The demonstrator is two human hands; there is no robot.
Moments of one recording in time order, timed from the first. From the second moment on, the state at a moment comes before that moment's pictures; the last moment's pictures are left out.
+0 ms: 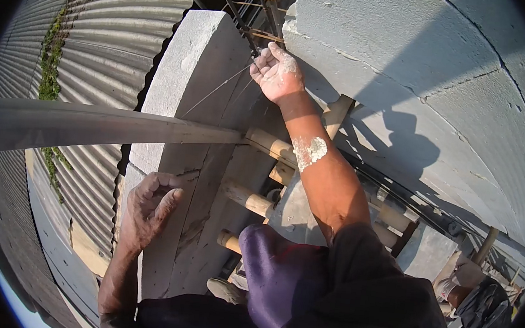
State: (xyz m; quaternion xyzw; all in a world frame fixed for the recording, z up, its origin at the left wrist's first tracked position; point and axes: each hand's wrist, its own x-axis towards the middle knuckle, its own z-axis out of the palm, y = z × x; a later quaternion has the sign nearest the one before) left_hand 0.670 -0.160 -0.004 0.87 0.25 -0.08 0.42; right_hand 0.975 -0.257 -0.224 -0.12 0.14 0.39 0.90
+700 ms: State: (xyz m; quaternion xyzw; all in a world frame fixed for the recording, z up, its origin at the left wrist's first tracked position) left_hand 0.543 -0.125 -0.057 0.96 0.25 0.11 0.06; right_hand 0.977 -0.251 -0.220 -0.20 0.15 0.35 0.90
